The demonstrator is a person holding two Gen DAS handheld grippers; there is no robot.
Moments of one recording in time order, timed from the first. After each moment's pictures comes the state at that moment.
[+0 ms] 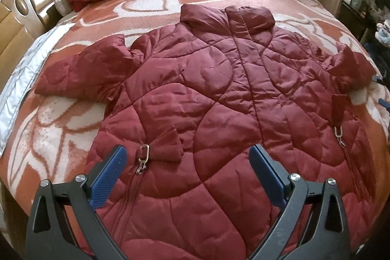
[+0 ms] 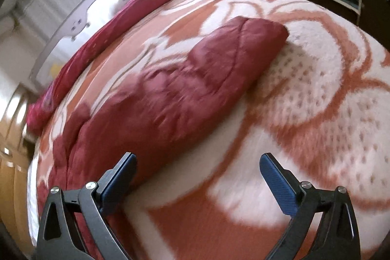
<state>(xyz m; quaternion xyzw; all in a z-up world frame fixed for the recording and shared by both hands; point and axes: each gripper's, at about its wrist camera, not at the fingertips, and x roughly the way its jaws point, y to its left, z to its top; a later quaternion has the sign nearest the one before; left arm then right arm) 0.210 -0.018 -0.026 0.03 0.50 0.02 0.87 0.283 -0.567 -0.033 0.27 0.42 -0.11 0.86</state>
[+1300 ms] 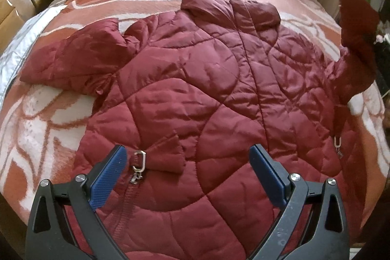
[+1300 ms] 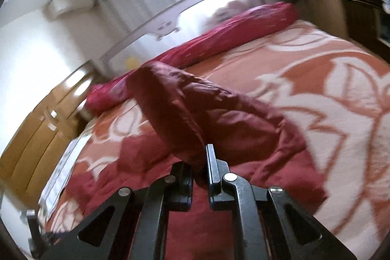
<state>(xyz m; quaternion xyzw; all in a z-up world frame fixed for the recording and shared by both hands) 0.232 0.004 -0.032 -0.02 0.52 0.00 0.85 0.341 -0.417 0.053 0.19 0.32 0.12 0.92</state>
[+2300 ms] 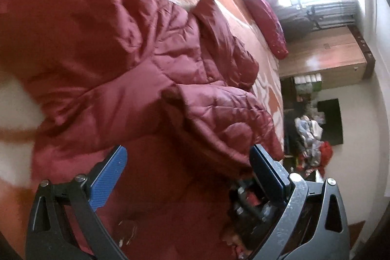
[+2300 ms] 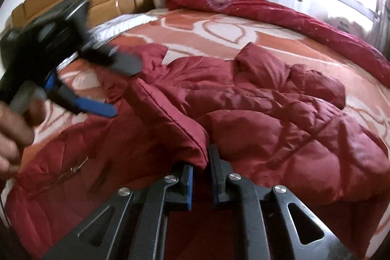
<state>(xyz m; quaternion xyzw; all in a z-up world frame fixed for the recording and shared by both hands) 0.328 0.117 -0.076 -0.39 0.55 -0.17 0.72 0.299 -0.106 -0.042 -0.12 0.39 0.29 0.86</state>
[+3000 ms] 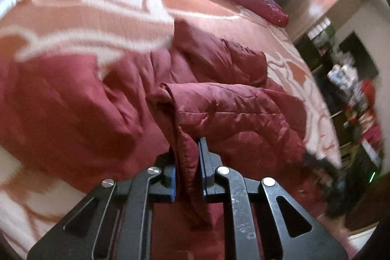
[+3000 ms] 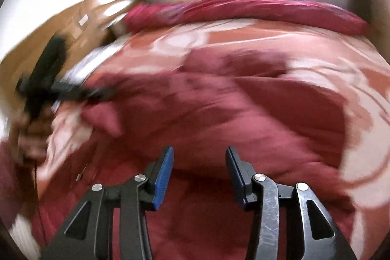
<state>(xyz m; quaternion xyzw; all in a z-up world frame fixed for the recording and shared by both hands) 0.345 0.105 -0.016 -0.12 0.50 -0.16 0.84 0.293 -0.226 -0.010 0.04 0.39 0.19 0.90</state>
